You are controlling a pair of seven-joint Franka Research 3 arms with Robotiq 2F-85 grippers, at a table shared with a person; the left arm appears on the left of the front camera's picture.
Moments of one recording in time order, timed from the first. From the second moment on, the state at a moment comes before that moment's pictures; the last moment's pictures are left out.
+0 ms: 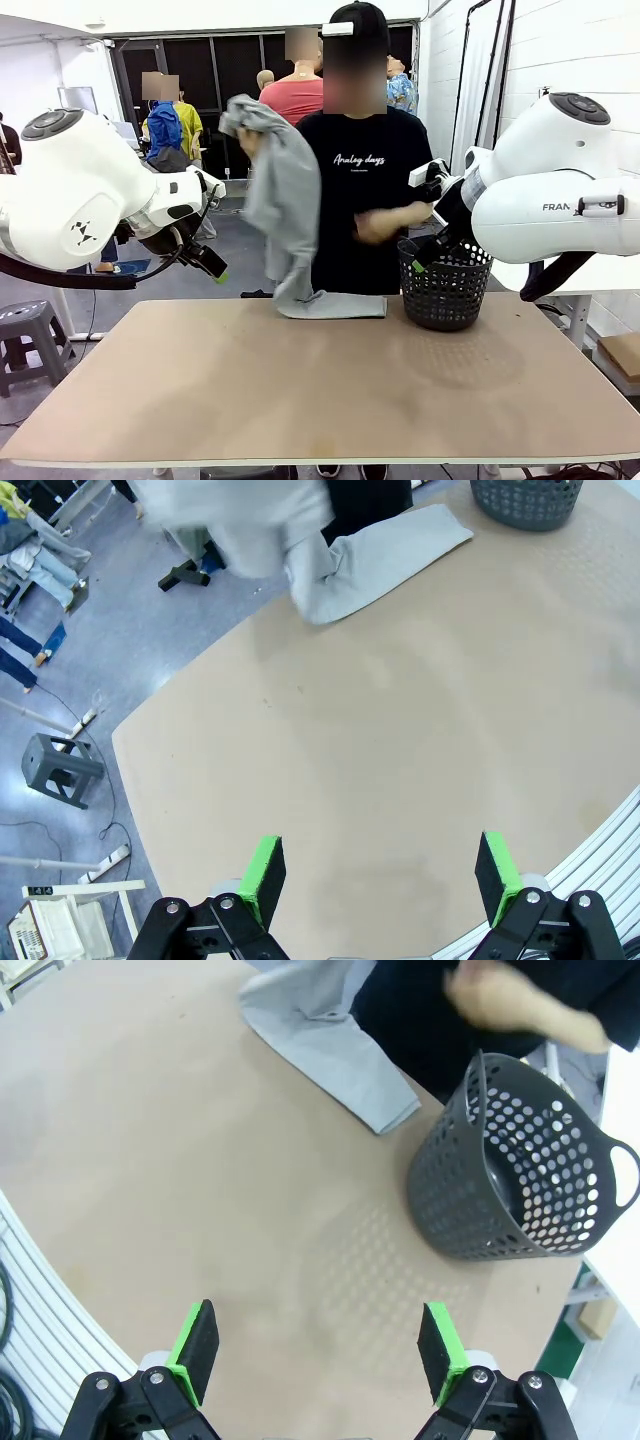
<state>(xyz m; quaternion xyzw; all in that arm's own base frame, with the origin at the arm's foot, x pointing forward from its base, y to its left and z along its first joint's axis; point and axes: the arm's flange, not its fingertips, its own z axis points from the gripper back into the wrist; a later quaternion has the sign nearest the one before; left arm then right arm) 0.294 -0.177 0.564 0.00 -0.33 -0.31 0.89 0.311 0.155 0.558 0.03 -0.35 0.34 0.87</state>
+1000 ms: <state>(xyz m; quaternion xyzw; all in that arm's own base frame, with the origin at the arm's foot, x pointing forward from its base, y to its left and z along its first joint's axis) 0.294 -0.177 0.564 0.00 -0.33 -0.31 0.89 0.311 0.155 0.558 0.03 -0.35 0.34 0.87</state>
